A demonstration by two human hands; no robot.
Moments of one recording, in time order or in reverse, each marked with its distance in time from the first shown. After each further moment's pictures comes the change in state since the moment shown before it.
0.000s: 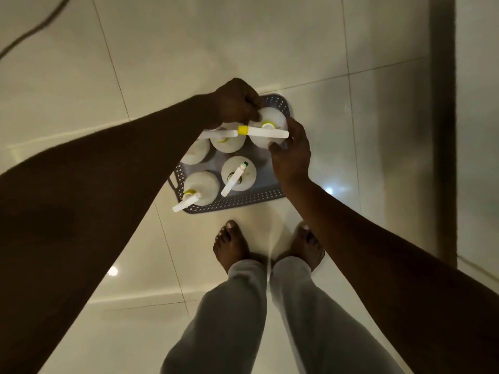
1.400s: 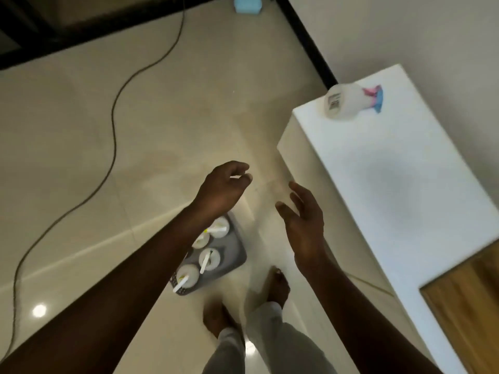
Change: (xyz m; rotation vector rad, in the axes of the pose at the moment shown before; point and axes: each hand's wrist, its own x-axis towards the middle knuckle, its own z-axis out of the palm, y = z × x) left_hand -0.279 0.293 -0.052 -0.107 0.243 0.295; right_hand -0.141 -0.279 -0.286 0.371 0.208 0.055
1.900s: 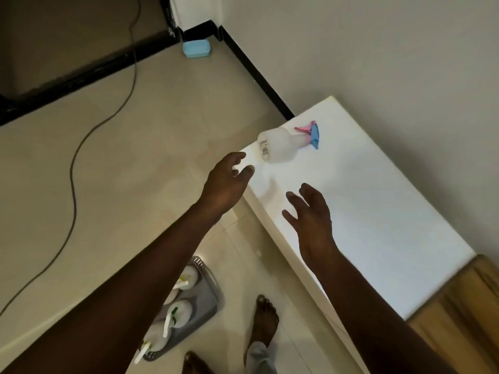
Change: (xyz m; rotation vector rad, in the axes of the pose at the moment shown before) left_hand 0.116 0.166 0.118 -0.057 0.001 0.104; right_hand 0.151 -0.066 -0.141 0.429 0.074 0.177
